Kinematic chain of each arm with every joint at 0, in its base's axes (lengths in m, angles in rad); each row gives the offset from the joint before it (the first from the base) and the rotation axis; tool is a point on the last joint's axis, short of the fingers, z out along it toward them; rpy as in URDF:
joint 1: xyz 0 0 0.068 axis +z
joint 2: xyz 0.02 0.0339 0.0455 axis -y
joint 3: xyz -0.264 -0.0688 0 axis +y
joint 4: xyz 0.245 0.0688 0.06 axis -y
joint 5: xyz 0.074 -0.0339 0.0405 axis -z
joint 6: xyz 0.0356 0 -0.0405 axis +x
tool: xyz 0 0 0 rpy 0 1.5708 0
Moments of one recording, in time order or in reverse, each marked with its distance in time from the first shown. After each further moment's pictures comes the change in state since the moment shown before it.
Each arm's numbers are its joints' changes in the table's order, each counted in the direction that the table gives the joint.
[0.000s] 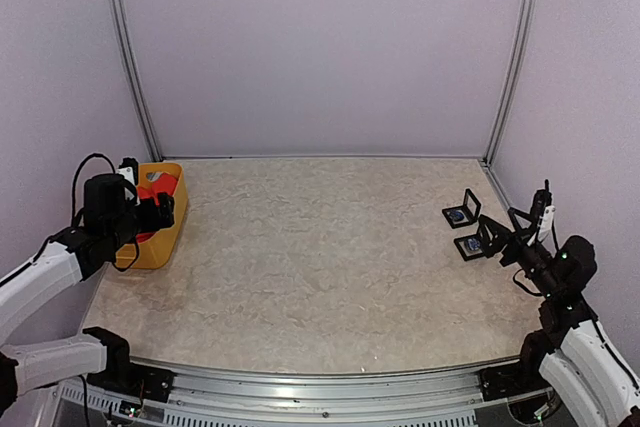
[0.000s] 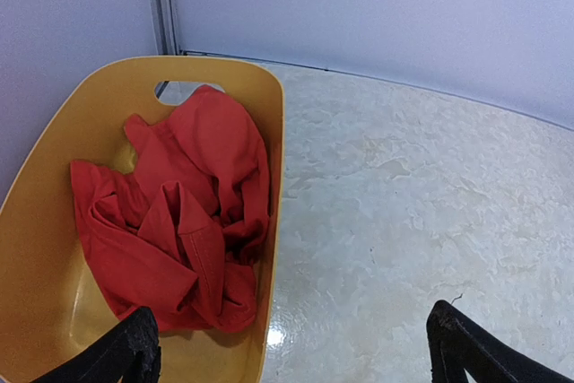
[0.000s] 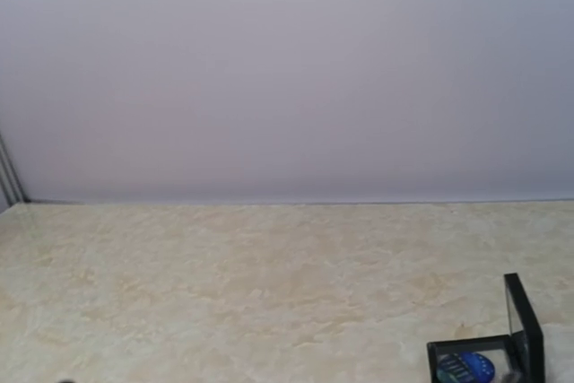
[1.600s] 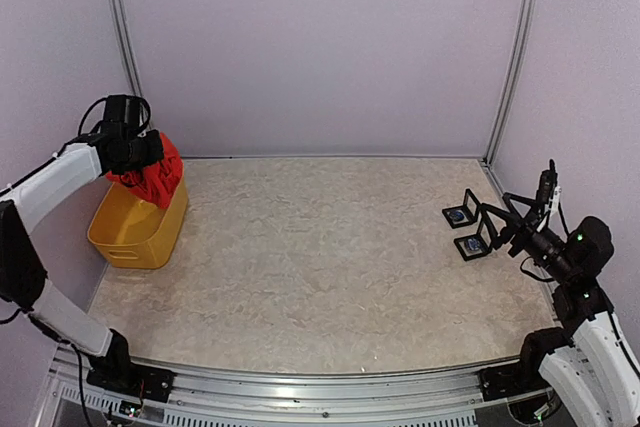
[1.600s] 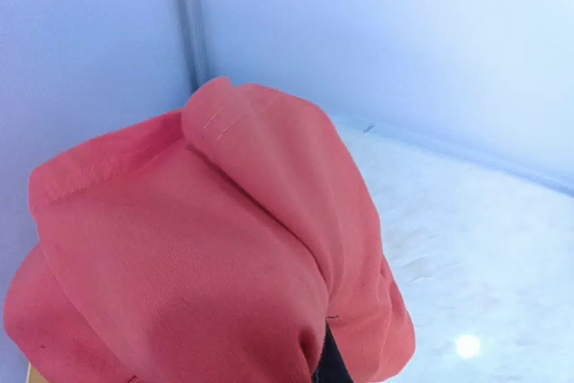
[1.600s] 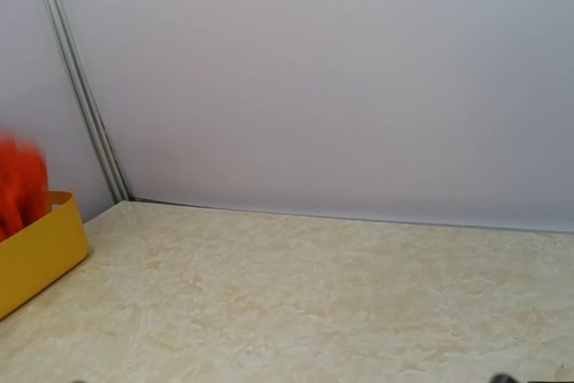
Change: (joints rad) left arm 0.158 -0.596 -0.671 -0.280 -0.003 -0.047; right arm 0.000 0.020 -0.177 -0.166 -0.183 0.060
